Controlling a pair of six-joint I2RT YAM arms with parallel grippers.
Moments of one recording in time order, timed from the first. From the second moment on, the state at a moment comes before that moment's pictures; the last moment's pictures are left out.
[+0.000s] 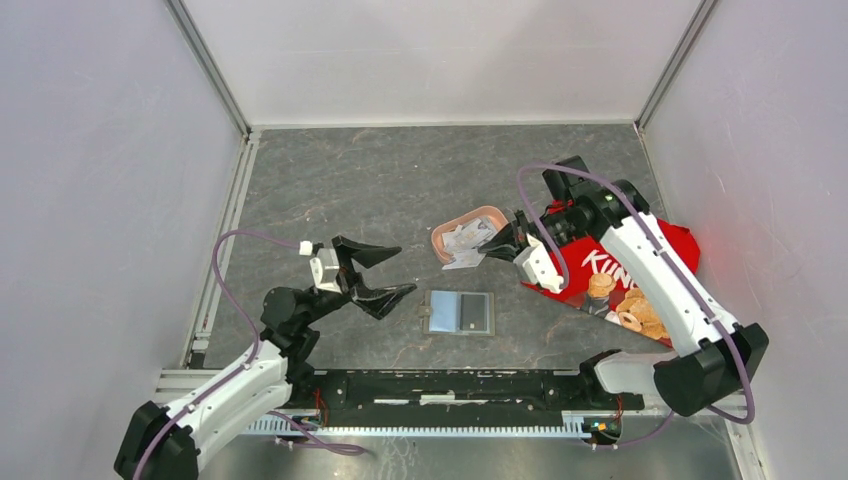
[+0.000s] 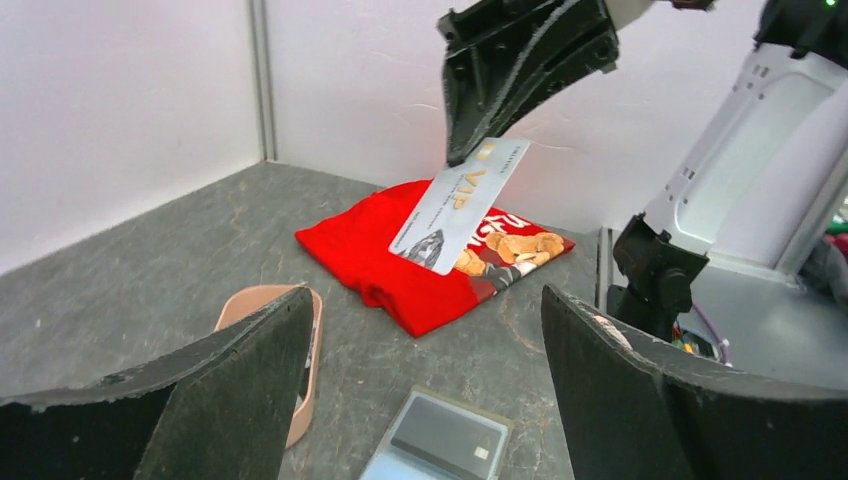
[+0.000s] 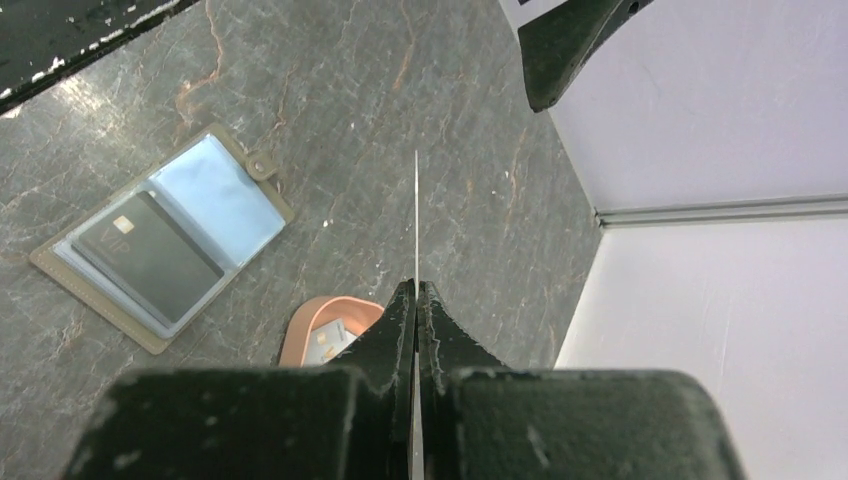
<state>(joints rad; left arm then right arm) -0.57 0.67 0.15 0.94 0.53 -0.34 0.41 1.30 1.34 -1.24 -1.10 -2.09</state>
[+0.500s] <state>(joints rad) -0.83 0.60 0.38 0.49 0.54 0.14 0.46 1.18 1.34 -1.25 -1.21 -1.92</state>
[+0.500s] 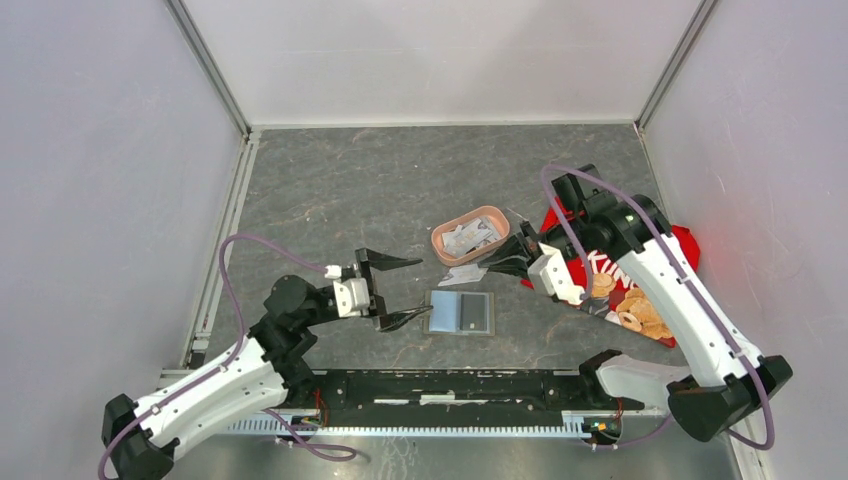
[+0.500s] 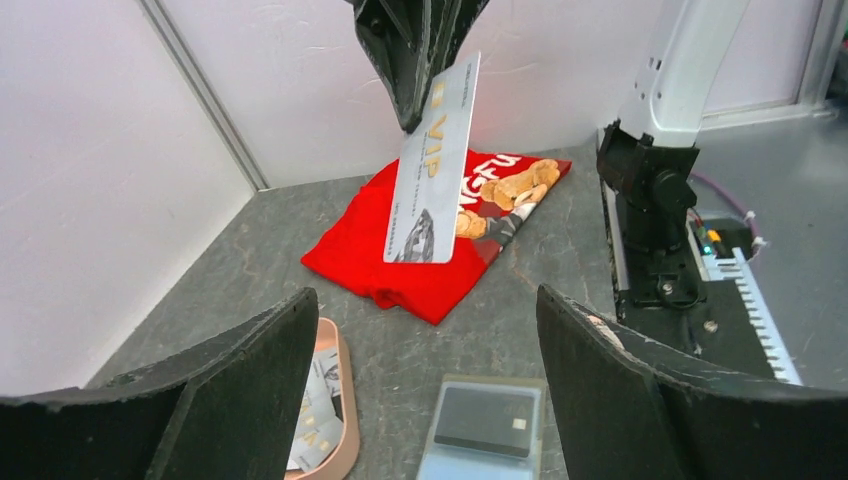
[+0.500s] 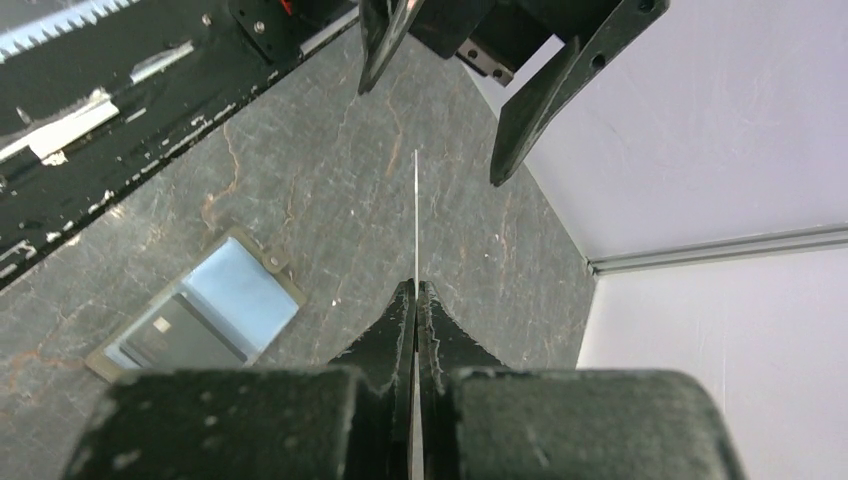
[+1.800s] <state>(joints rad) -1.13 0.84 0.45 0.66 0.24 0.37 0.44 1.14 1.34 -1.25 -1.31 -1.82</state>
